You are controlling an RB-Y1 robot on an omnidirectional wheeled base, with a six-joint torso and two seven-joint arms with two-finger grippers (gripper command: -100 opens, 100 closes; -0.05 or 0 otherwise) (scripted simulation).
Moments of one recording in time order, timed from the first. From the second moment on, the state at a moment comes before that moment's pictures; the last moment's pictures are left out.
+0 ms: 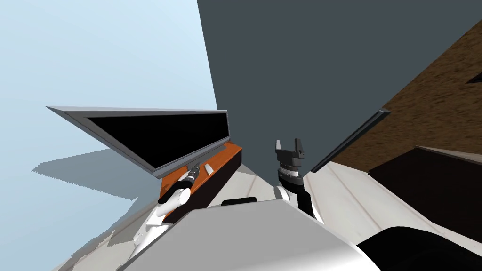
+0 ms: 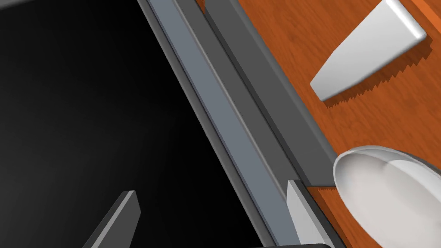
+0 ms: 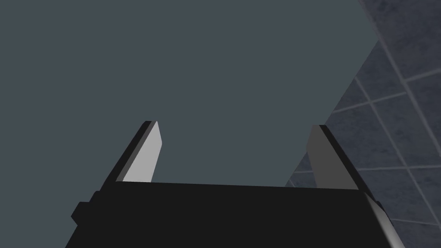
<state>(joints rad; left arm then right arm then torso) 0.30 0.25 0.23 -1.74 0.51 0.29 -0.49 0.55 0.00 0.05 -2.39 -0.05 -0.64 -0.14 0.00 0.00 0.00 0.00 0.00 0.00</state>
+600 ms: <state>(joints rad) 0.29 0.29 0.25 -1.63 0.54 0.44 -0.55 0.55 0.00 0.05 -2.39 -0.05 -0.64 -0.14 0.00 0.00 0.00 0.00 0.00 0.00</state>
